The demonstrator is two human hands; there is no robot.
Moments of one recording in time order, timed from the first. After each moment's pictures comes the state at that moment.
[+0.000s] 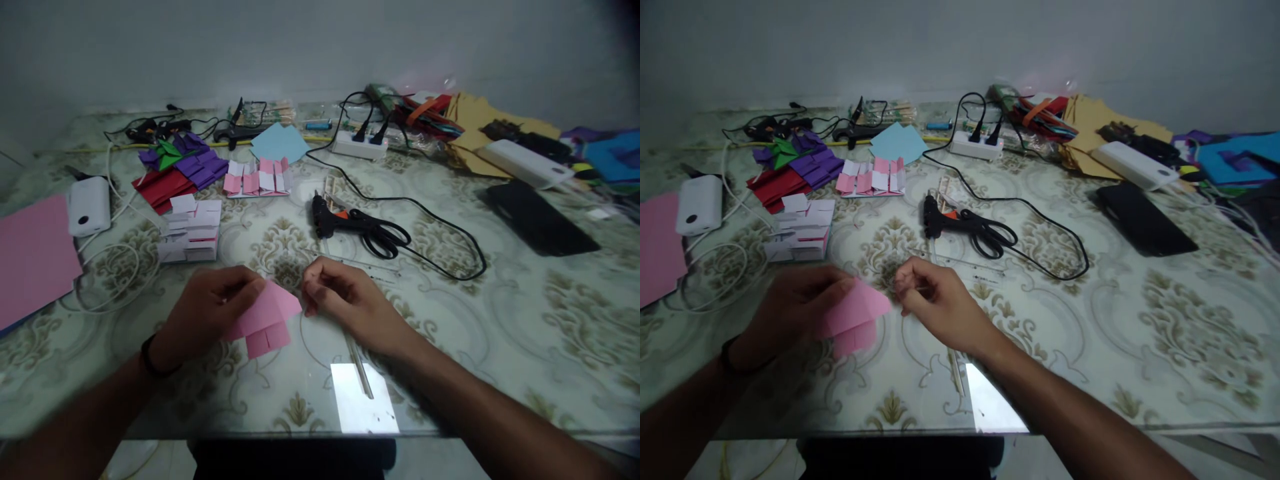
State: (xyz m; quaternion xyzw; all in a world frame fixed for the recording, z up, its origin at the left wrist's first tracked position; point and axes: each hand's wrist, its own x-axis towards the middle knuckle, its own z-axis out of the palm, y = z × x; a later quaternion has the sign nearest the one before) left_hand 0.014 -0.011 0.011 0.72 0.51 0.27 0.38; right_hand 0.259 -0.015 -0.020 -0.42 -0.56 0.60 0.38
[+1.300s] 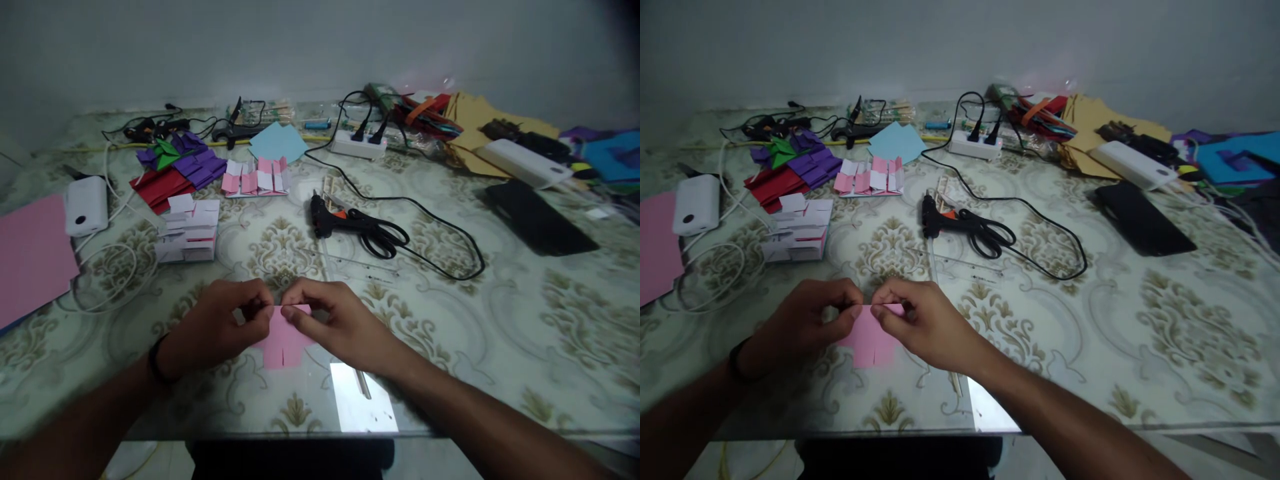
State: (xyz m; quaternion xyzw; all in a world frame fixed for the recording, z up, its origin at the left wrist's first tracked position) left_hand 0.024 -0.016 0.003 0.77 0.43 0.24 0.41; right_hand 0.250 -0.026 -0.017 -0.39 -0.64 0.57 0.33
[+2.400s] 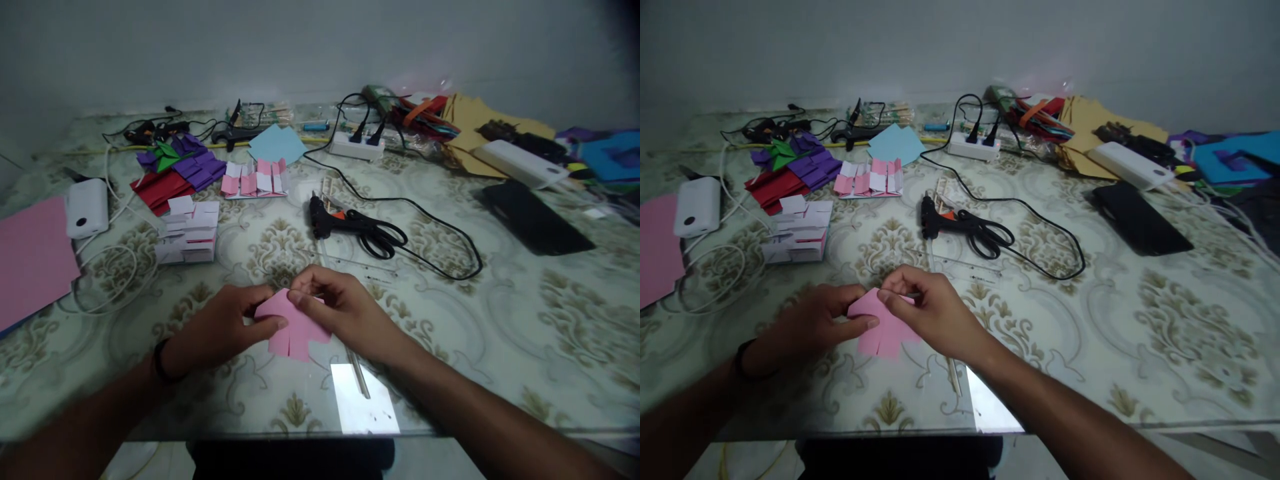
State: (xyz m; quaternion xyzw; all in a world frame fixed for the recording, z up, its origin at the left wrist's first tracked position) left_hand 0.030 -0.015 0.001 0.75 0.46 0.15 0.46; right_hand 0.251 -0.022 -0.018 -0.41 -0.58 0.60 0.37
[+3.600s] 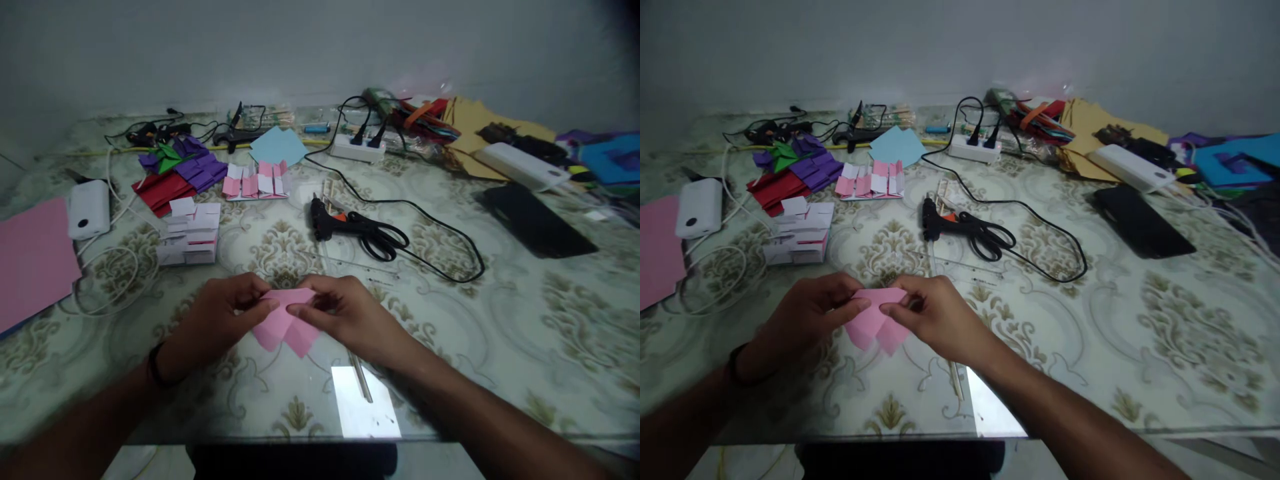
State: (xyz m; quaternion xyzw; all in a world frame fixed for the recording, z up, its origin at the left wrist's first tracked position) left_hand 0.025 -0.016 -0.002 0.69 0.51 0.25 0.46; right_hand 0.259 -0.020 -0.020 -0.43 -0.61 0.59 0.31
